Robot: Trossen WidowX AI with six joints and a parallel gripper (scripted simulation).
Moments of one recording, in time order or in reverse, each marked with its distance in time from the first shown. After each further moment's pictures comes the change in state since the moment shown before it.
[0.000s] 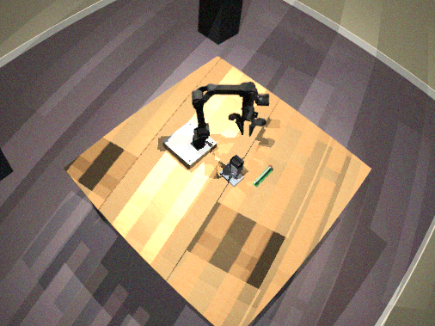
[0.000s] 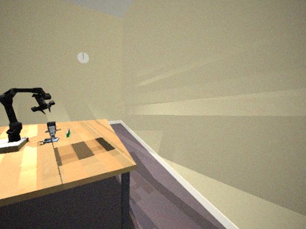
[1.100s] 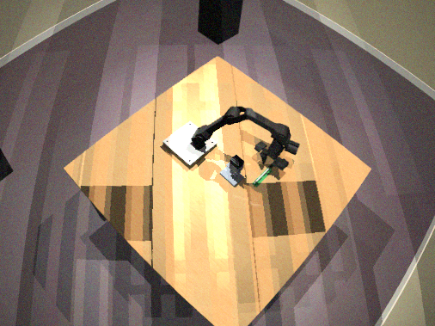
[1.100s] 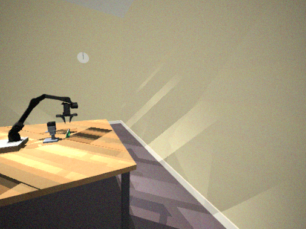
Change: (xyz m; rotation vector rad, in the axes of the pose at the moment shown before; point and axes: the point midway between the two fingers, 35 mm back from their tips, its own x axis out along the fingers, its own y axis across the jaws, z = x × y) arm 0.160 -0.116 0.042 0.098 -0.210 0.392
